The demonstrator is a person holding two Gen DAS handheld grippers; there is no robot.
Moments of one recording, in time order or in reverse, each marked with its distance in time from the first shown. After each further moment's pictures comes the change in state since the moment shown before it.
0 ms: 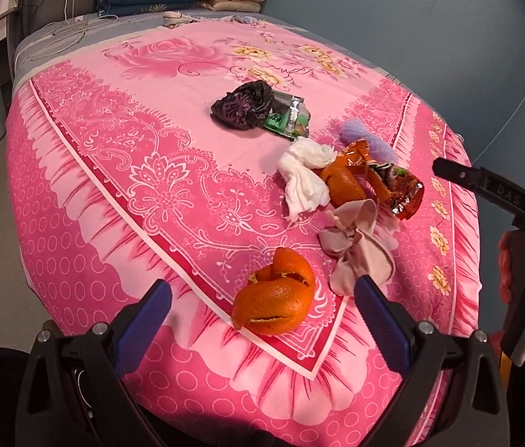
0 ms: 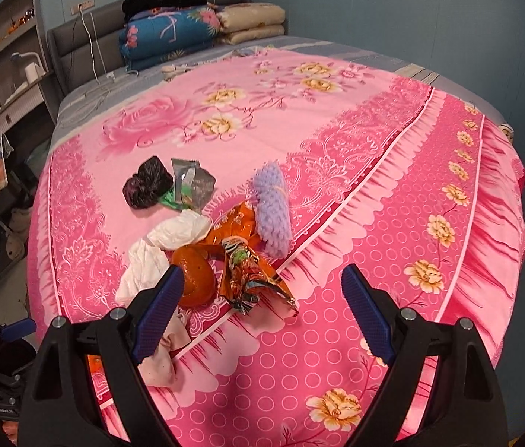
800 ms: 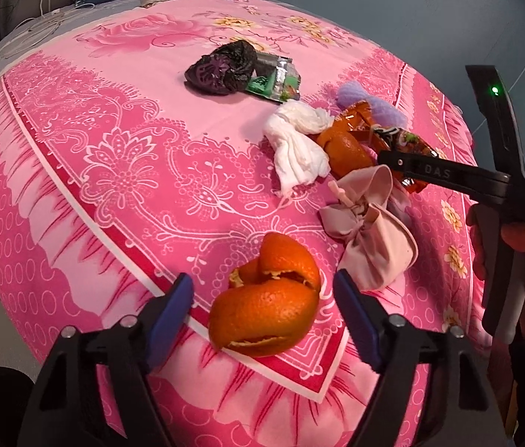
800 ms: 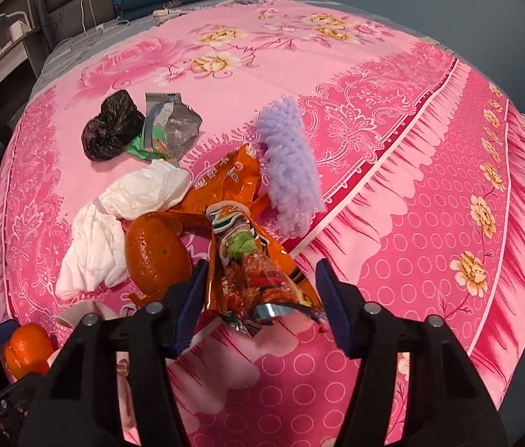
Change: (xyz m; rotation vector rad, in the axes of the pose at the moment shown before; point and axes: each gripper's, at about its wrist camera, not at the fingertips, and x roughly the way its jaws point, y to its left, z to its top) left arm 0.047 -0.010 -0.002 0.061 0.084 -0.025; right arm 0.095 0.014 -0.007 -0.057 0.169 -0.050
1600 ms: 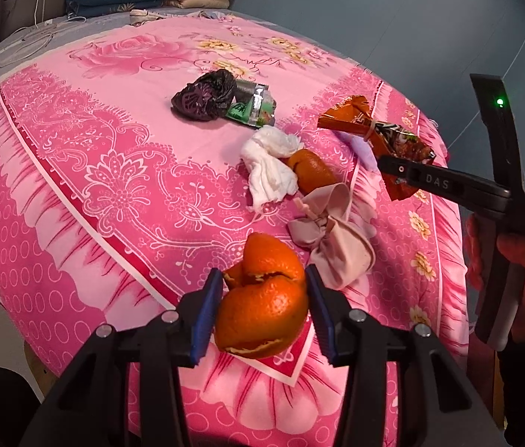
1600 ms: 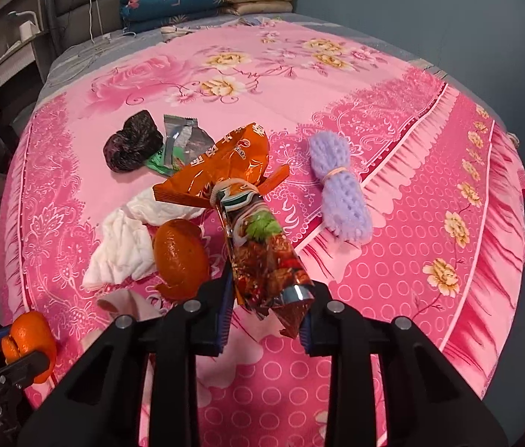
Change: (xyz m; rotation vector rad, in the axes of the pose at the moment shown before) left arm -0.034 -0.004 -0.006 0.016 -0.084 -0.076; right arm -0.058 0.005 -0.007 -0.017 -0.095 -0.016
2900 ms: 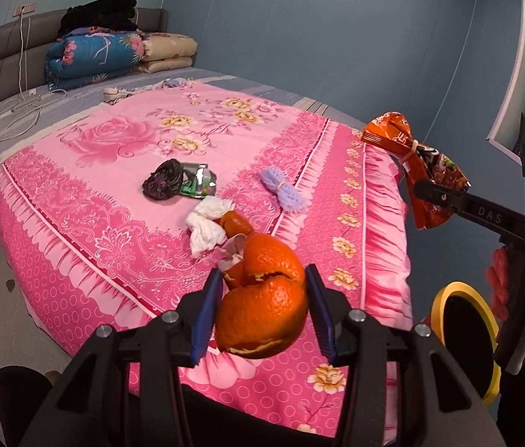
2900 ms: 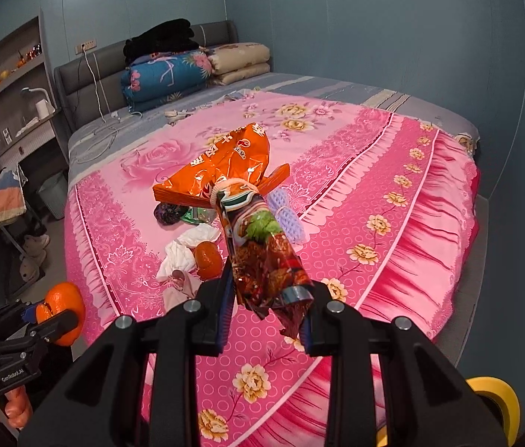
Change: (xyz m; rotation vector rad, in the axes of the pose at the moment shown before) left arm -0.125 -0.084 -0.010 0.148 -0.187 -0.033; right arm -0.216 -0.060 -0.061 0.155 -0.235 0.053
